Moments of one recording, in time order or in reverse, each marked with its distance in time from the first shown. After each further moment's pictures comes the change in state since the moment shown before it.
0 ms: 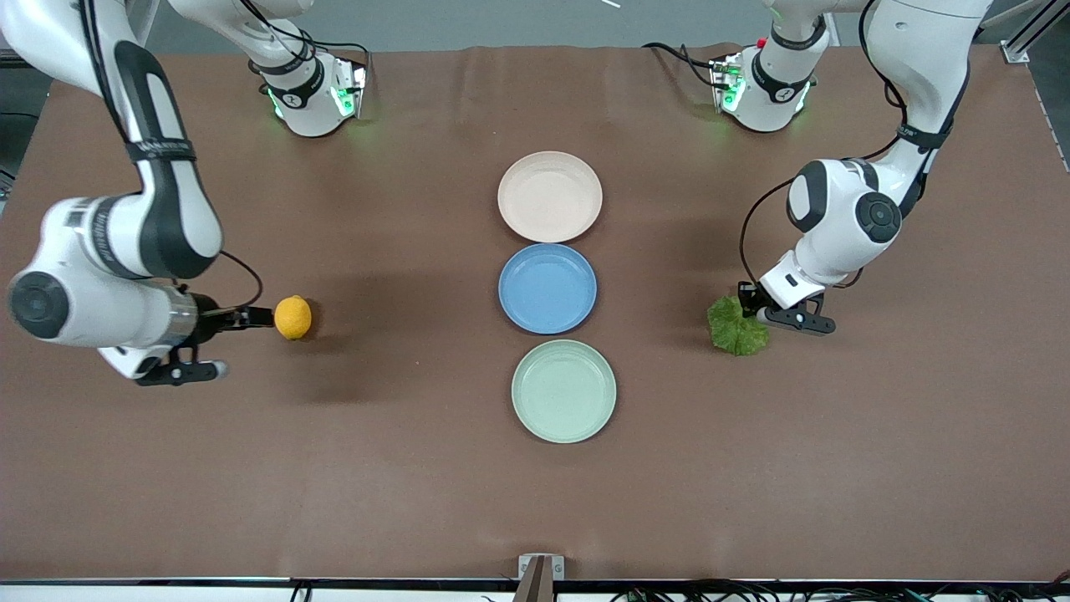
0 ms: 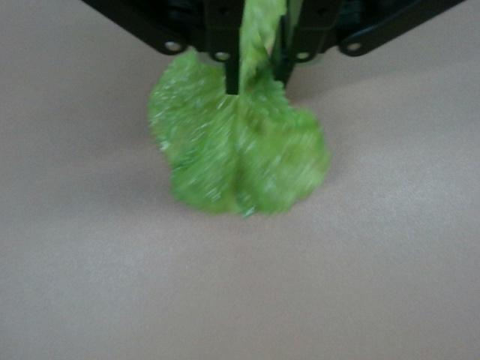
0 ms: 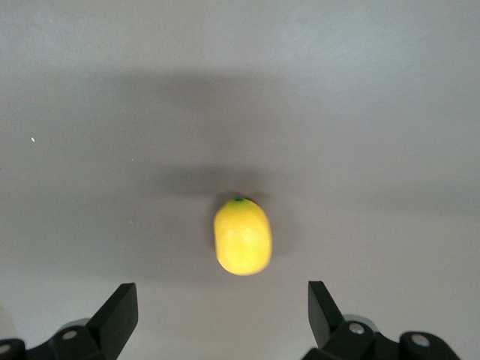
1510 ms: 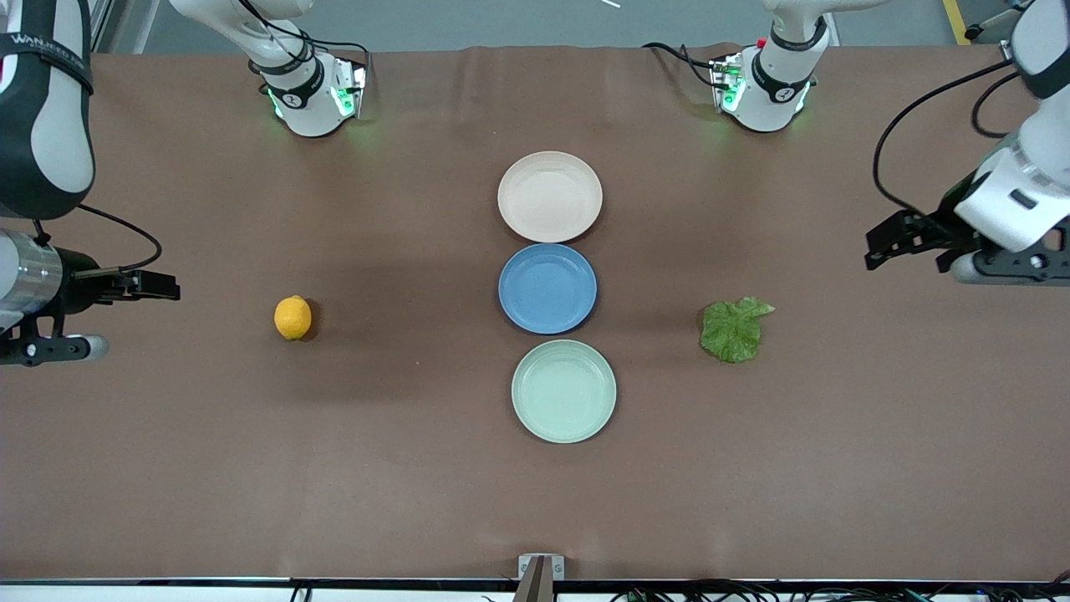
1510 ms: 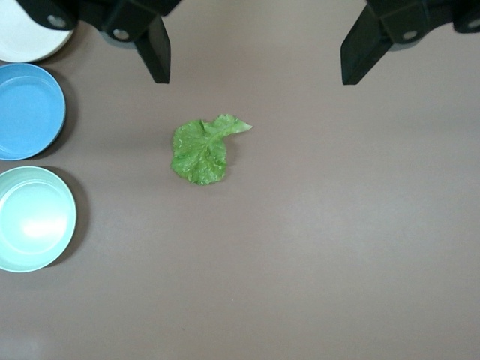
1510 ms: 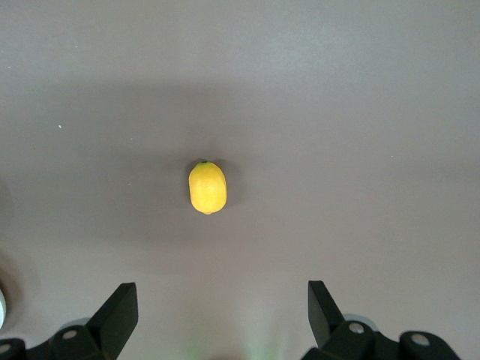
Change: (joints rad) left arm 0.091 -0.256 0.011 0.731 0.181 -1.015 -0.259; right arm -0.035 -0.030 -0.001 0.335 -0.043 -0.356 0.003
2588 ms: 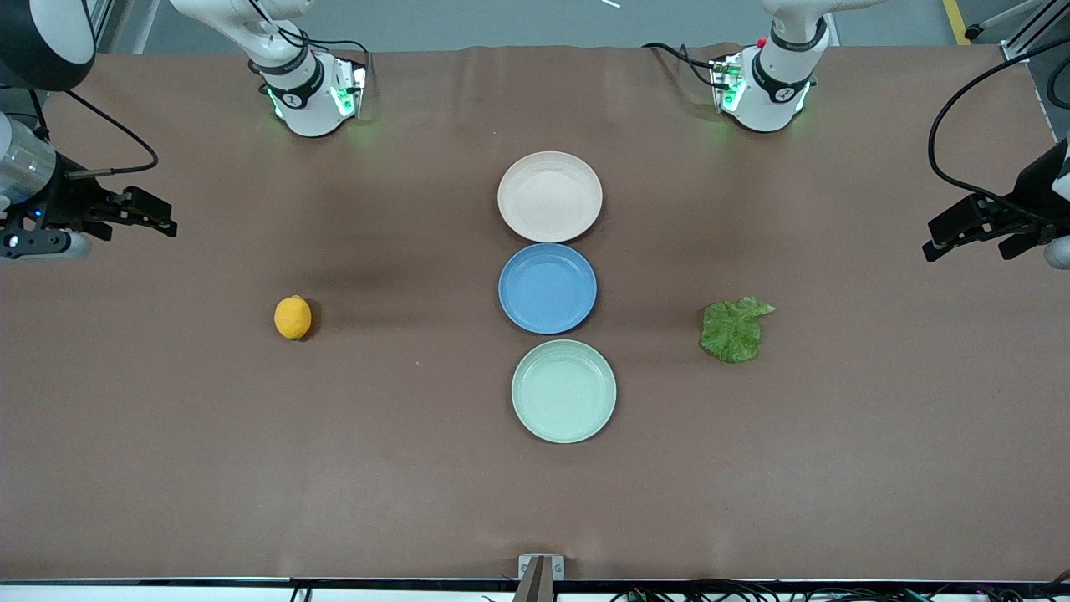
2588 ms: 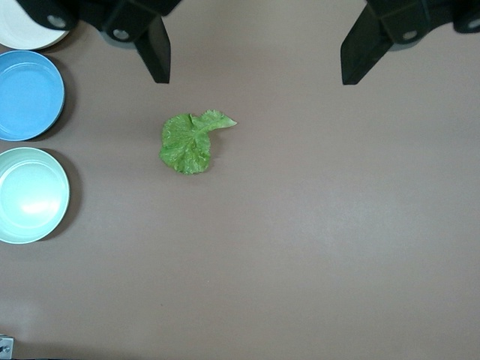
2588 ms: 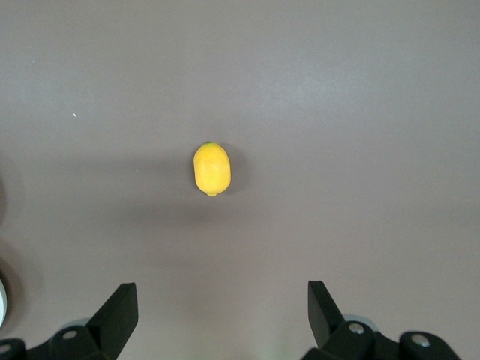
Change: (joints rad) left arm 0.040 0.022 0.015 0.099 0.003 -0.054 -0.003; right arm -0.027 -0.436 0.002 -0.537 0.010 0.256 0.001
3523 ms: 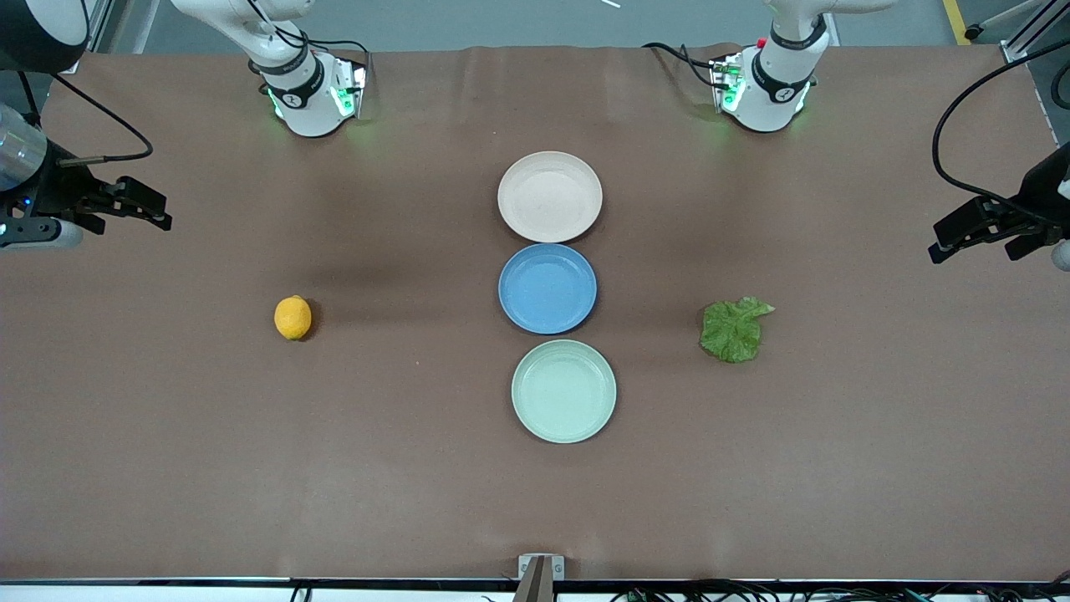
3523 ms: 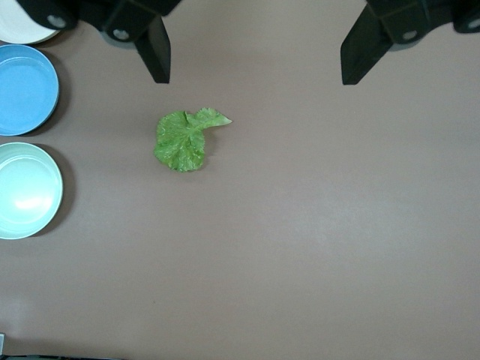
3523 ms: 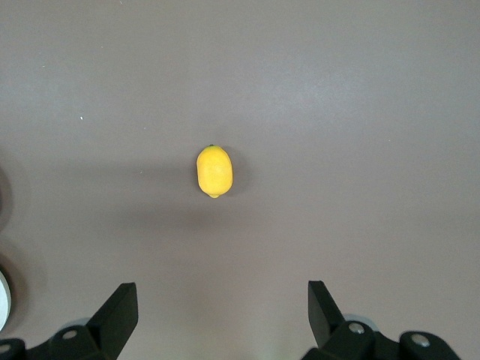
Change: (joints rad) left arm -0.193 0.003 0.207 0.008 0.000 -0.001 0.000; right arm -0.030 -0.014 0.039 0.016 0.000 -0.013 0.000
